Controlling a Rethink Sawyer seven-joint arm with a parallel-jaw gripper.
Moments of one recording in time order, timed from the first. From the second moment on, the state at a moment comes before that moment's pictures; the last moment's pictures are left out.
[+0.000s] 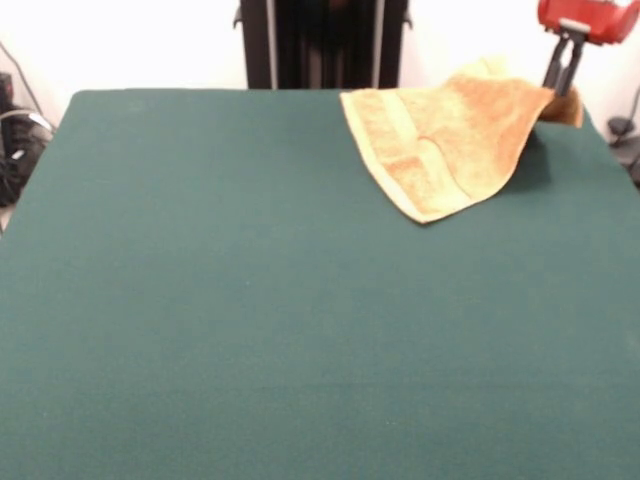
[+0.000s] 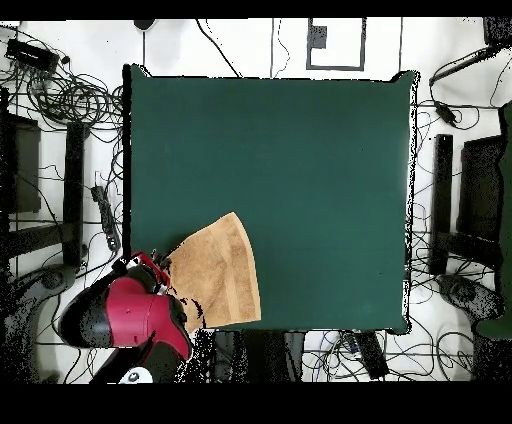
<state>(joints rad) 0.60 -0.61 -0.34 1.94 0.31 0.15 2.65</state>
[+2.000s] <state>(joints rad) 0.69 -0.39 -0.34 1.72 0.46 0.20 2.65</state>
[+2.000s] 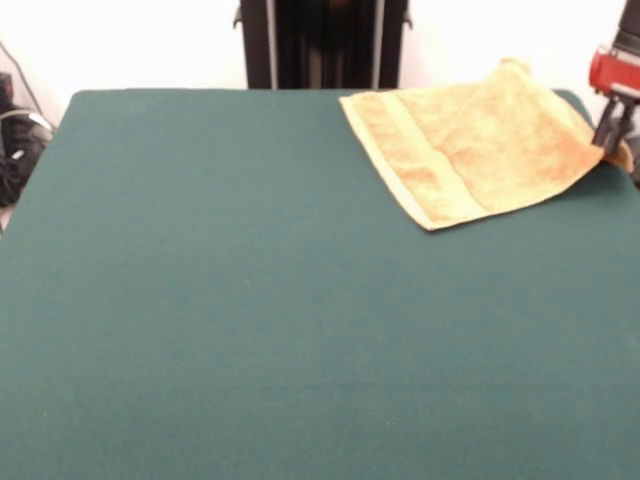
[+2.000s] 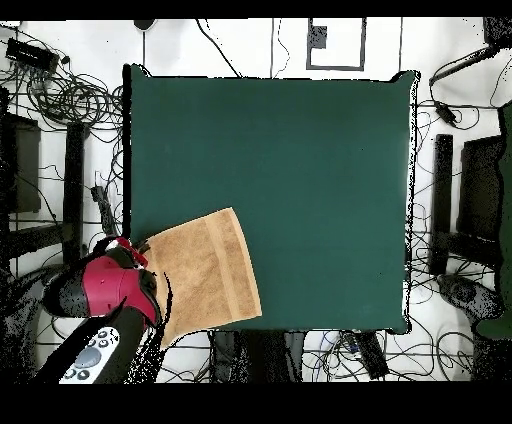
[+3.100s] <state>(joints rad) 0.74 -0.27 -0.35 1.69 0.63 0.12 2.65</state>
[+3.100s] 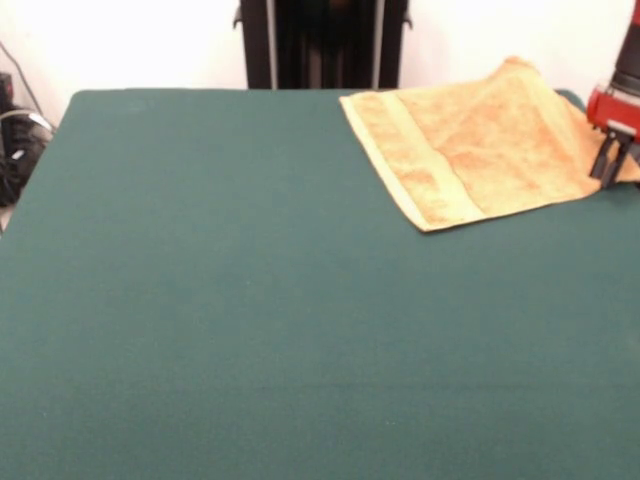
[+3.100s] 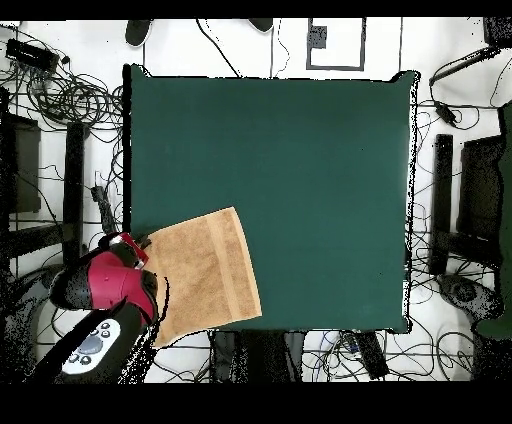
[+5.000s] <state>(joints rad) 0.95 -0.11 -0.55 1.62 0.93 0.18 2.68</state>
